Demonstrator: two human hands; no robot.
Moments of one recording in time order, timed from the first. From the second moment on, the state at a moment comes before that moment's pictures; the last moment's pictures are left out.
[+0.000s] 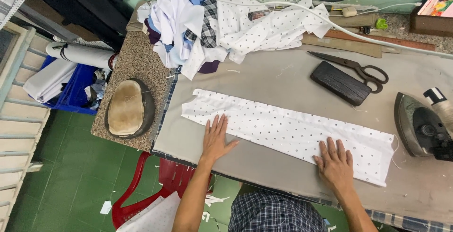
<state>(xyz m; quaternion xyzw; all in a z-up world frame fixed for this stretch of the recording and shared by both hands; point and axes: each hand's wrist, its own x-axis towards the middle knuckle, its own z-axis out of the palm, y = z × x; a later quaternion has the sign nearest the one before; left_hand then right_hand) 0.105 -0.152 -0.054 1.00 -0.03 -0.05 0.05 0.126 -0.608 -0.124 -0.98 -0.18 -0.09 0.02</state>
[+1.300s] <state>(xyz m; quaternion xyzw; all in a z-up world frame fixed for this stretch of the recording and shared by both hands) 0.033 -0.171 -0.035 1.00 -0.05 0.00 0.05 0.046 -0.645 -0.106 -0.97 -0.21 -0.02 0.08</state>
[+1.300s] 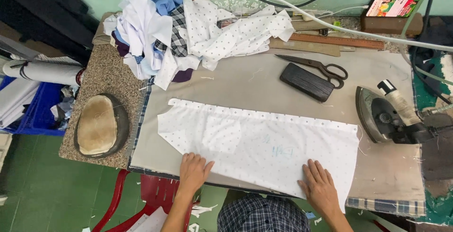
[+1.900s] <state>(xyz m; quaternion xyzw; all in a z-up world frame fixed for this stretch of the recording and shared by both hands) 0.056 -0.224 0.013 0.98 -0.05 0.12 0.13 0.042 -0.653 -0.105 -0.99 -0.13 -0.05 0.05</state>
